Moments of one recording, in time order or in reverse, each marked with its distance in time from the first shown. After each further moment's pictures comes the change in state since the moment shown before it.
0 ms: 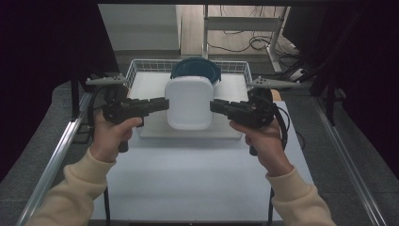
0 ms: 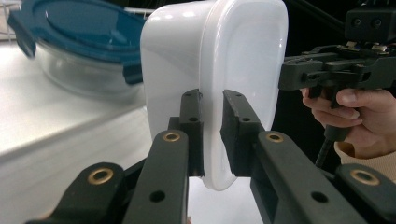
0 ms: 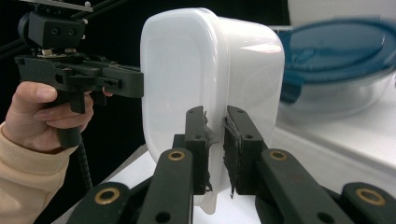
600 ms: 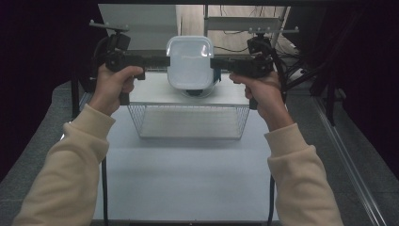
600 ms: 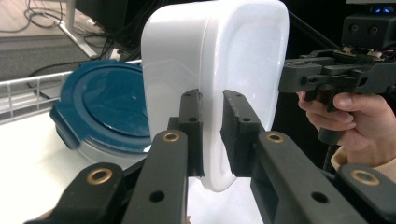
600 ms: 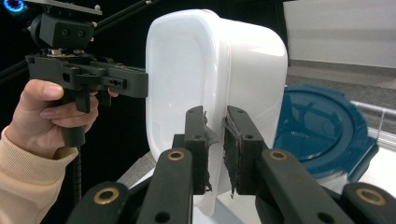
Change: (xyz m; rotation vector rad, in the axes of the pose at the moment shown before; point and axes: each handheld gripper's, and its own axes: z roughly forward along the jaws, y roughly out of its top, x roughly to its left) left arm 0.052 0.093 0.021 0.028 -0.035 -0.069; right arm -0.042 0.089 0.027 0.005 0.006 0.029
